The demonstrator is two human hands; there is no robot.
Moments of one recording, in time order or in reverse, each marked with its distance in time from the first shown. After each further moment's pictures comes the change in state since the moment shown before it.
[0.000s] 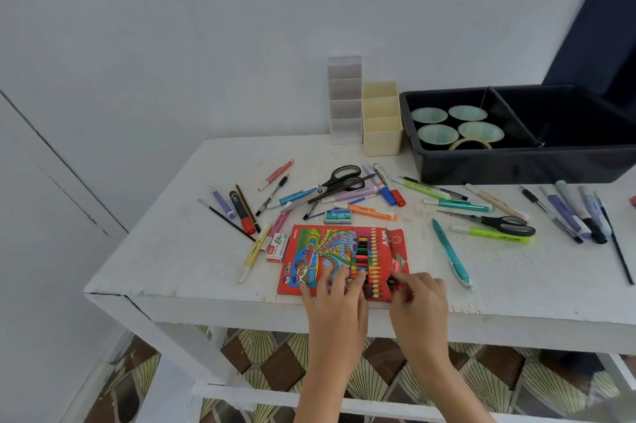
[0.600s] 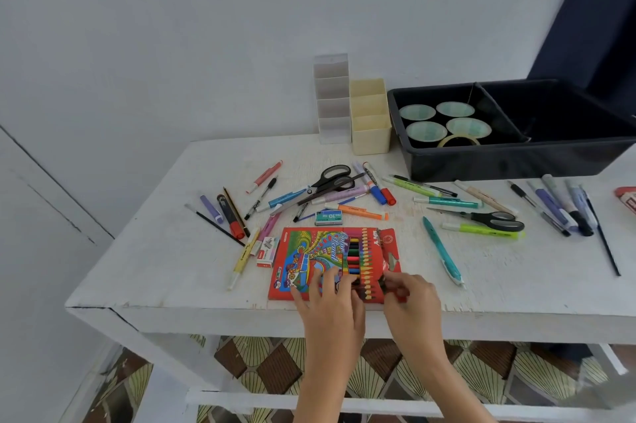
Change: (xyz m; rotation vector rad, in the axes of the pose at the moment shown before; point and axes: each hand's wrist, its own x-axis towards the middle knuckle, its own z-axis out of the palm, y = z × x) left_hand 0.005 0.006 0.004 -0.086 0.099 -0.067; right_hand 0.003 -0.005 -0.007 0.102 -0.131 0.167
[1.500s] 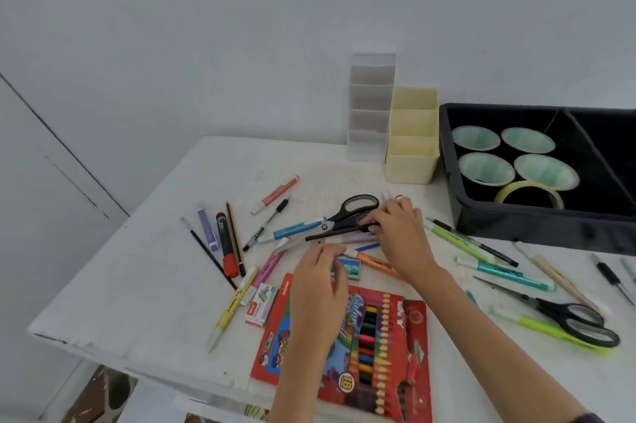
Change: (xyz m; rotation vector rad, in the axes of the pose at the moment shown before) left_hand 0.135 -0.024 0.009 -0.379 0.172 -0.132; right_hand 0.228 -0.038 0.065 -0.712 -0.211 -0.637
